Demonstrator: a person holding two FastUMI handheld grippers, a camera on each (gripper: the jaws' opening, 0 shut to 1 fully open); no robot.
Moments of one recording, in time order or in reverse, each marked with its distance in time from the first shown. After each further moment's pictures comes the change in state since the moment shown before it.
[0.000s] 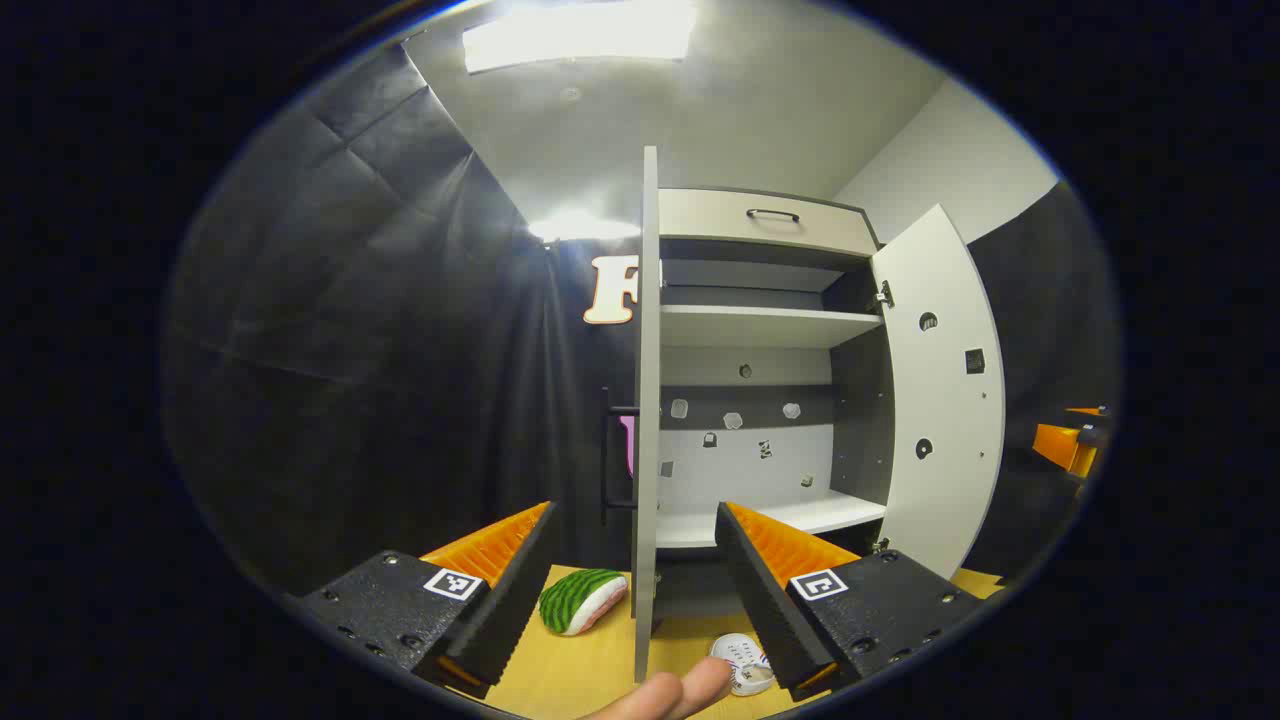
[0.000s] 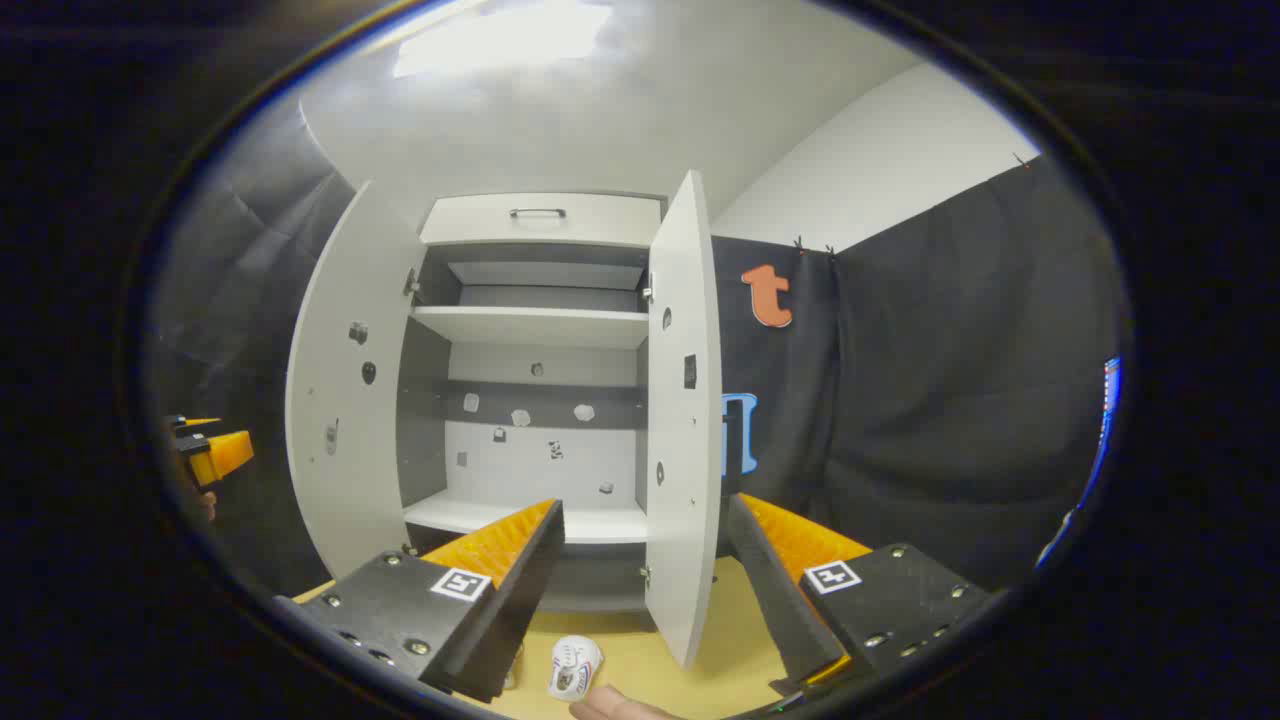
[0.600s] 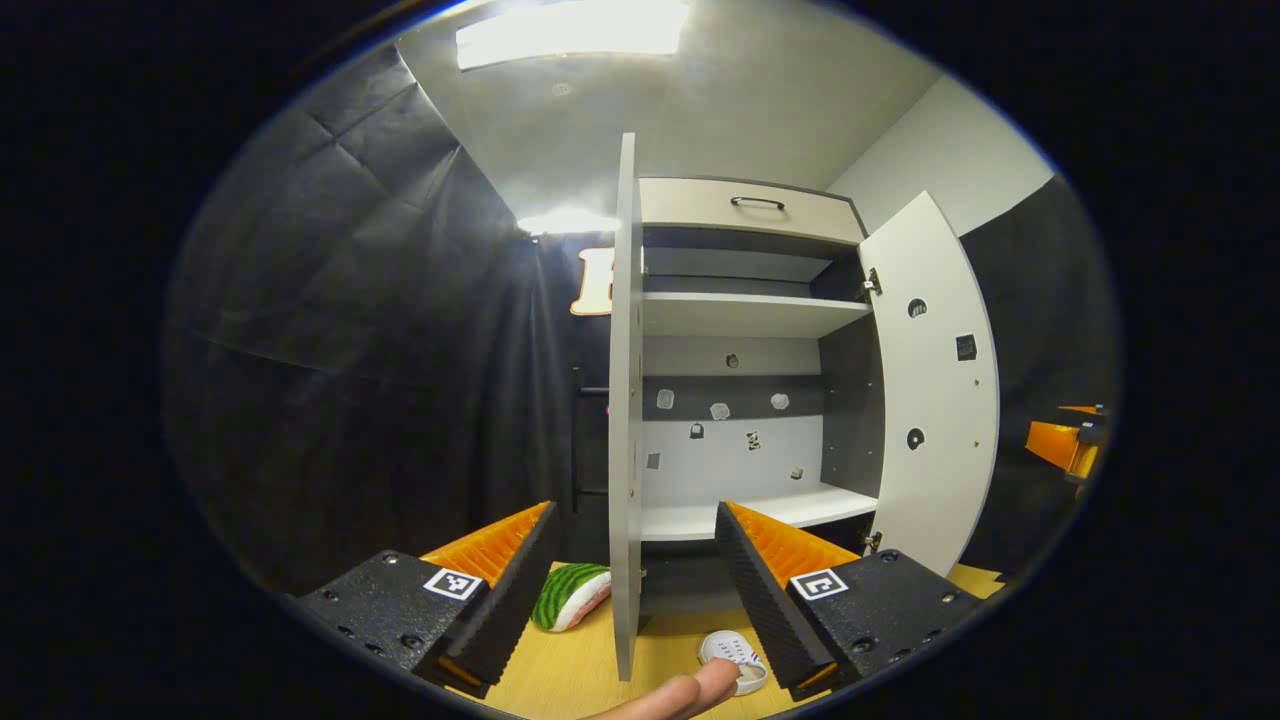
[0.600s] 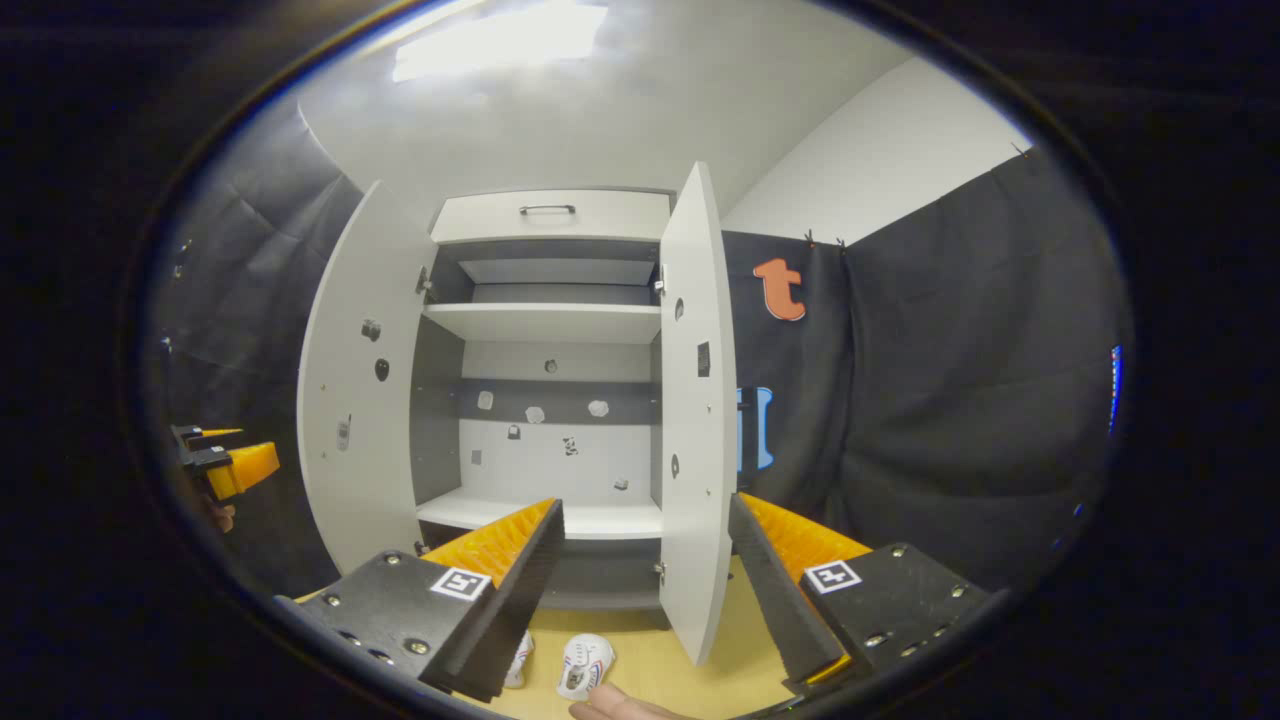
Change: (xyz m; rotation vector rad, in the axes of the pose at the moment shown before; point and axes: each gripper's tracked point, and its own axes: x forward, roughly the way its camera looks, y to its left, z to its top) left arm 0.008 -0.017 -0.015 0.000 0.011 -0.028; right arm 0.001 0.004 -0.009 0.033 0.000 0.041
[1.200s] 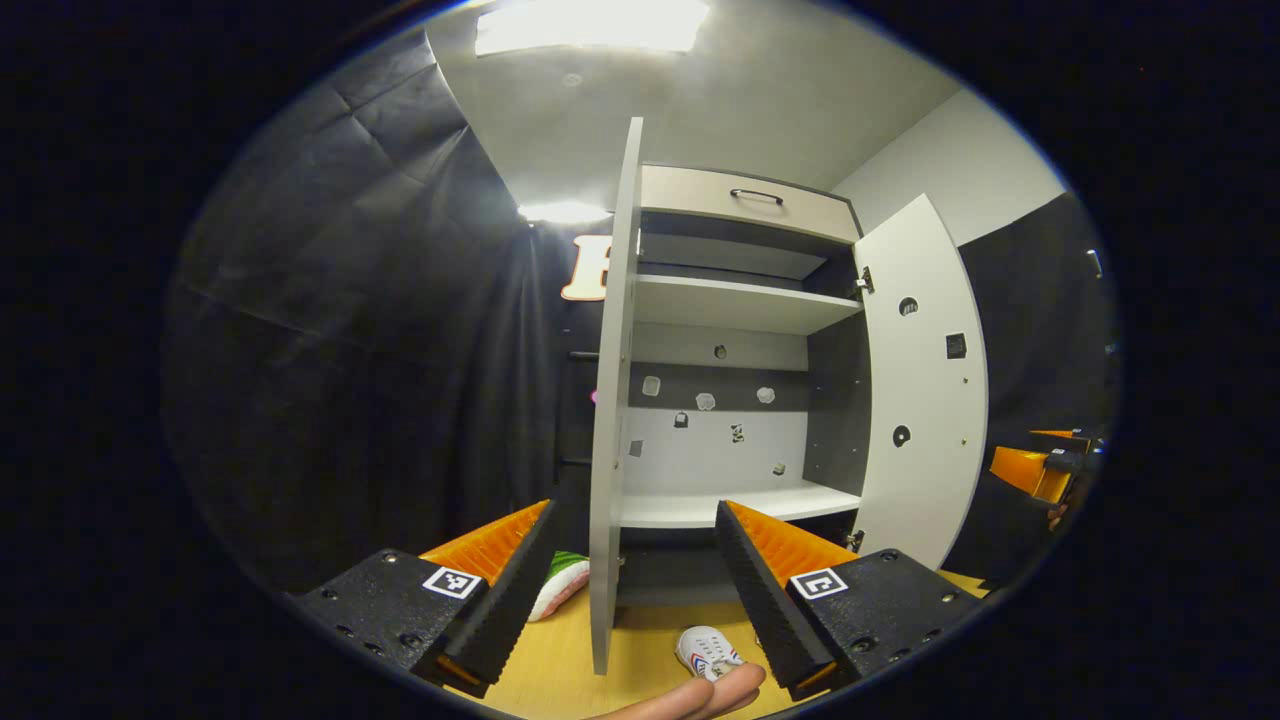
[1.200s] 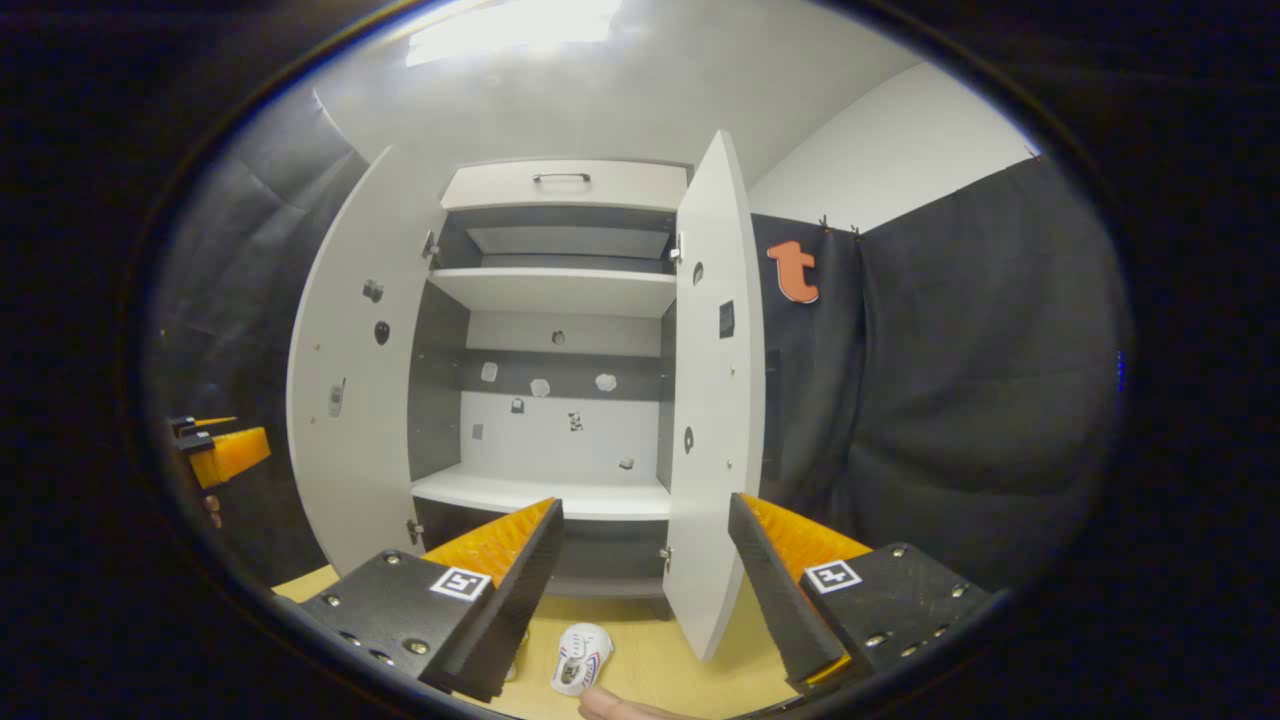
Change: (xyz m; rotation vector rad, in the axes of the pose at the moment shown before) left arm -0.002 -0.001 -0.028 -0.049 0.001 -0.029; right arm 0.024 0.017 -0.050 -0.045 0.064 0.017
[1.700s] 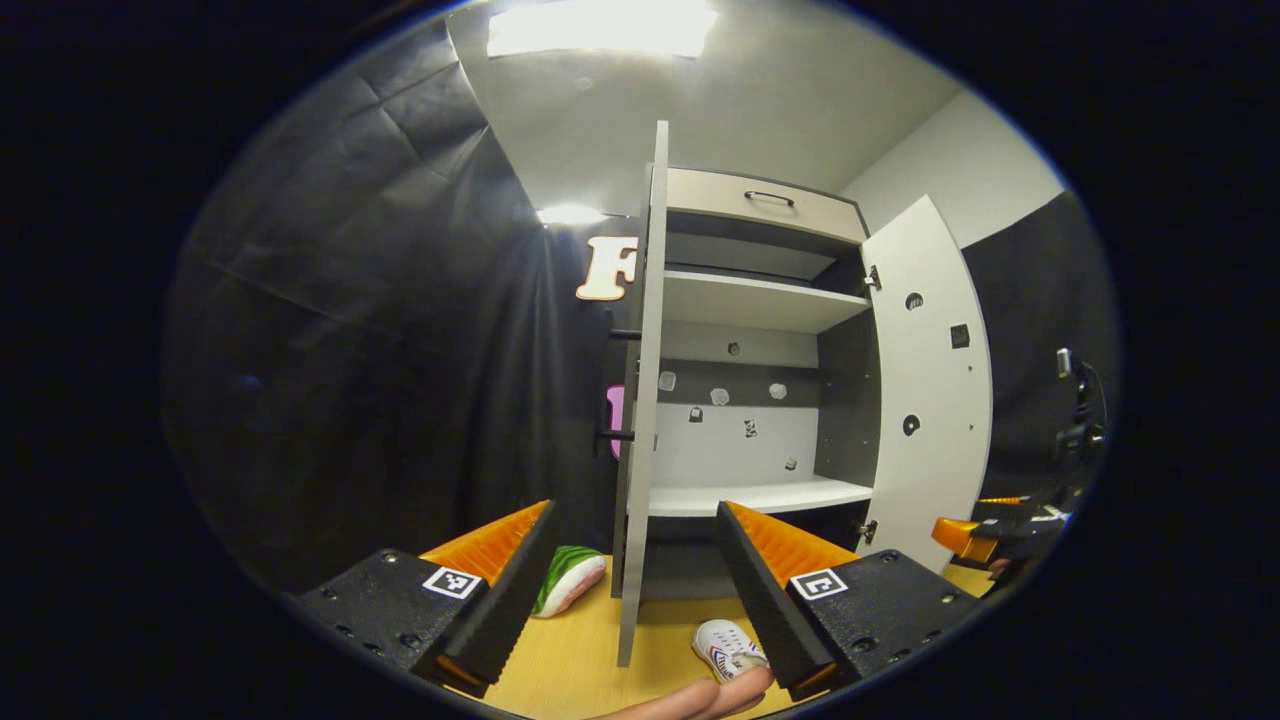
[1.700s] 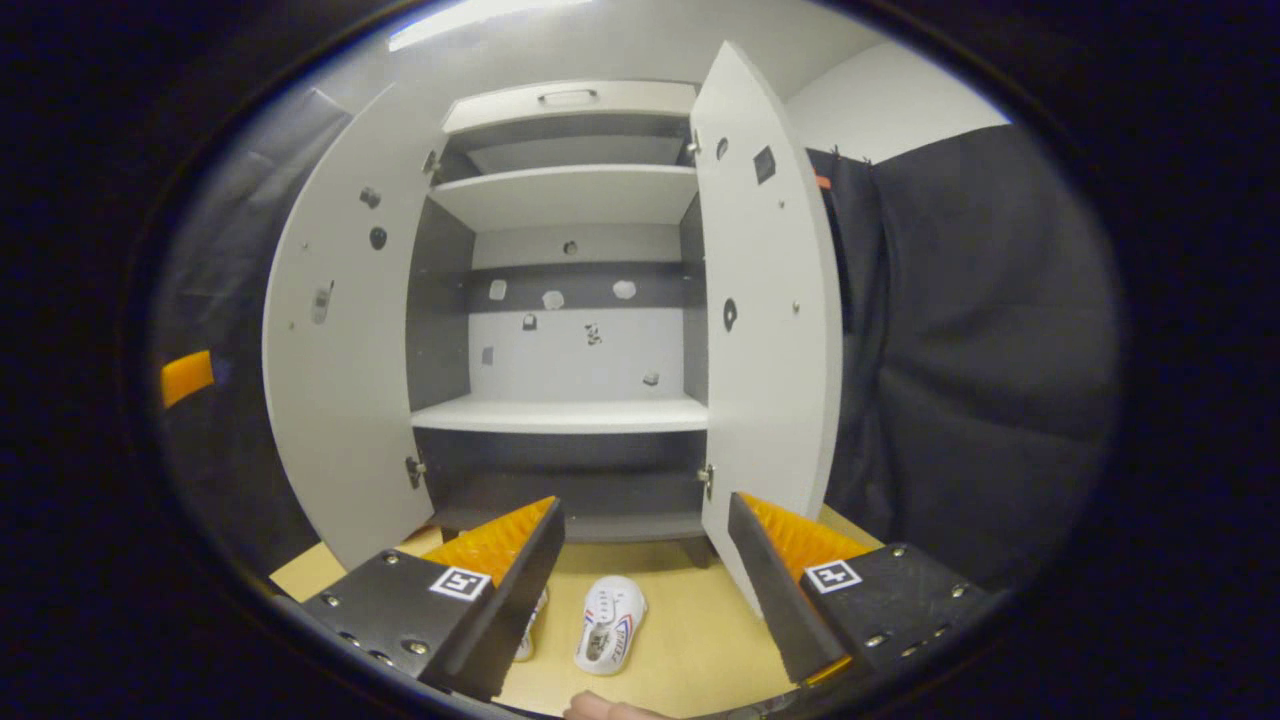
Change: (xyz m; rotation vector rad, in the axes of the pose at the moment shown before) left arm -0.015 0.021 -0.023 -0.006 -0.010 0.000; right arm 0.032 0.040 -0.139 0.036 0.197 0.047
